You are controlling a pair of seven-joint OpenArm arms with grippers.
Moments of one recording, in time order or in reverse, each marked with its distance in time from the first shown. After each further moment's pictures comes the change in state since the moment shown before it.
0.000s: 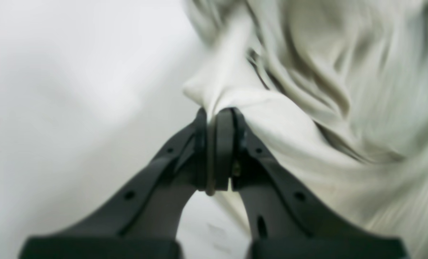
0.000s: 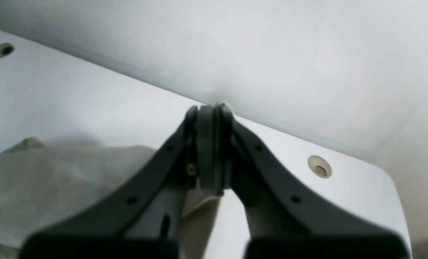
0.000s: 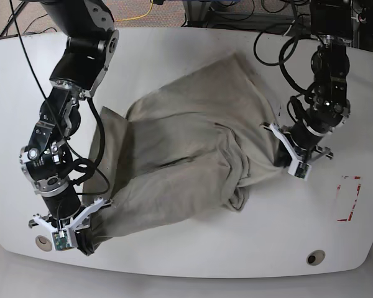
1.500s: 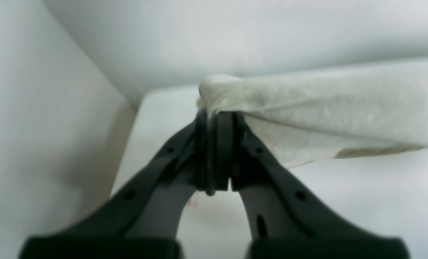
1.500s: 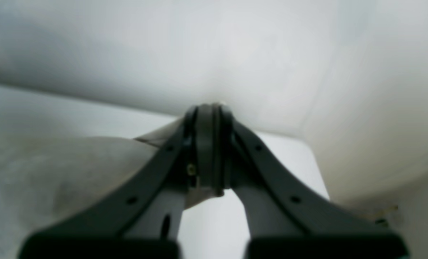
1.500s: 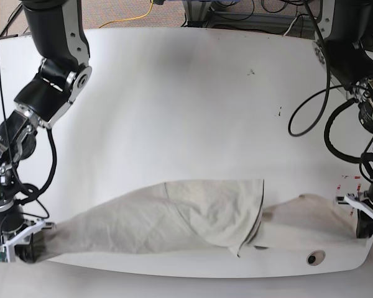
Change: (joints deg) left arm -21.9 -0.4 -21.7 10.0 -0.2 -4.3 20.5; right arm 8.2 8.6 11.3 -7.8 0.5 3.0 -6.1
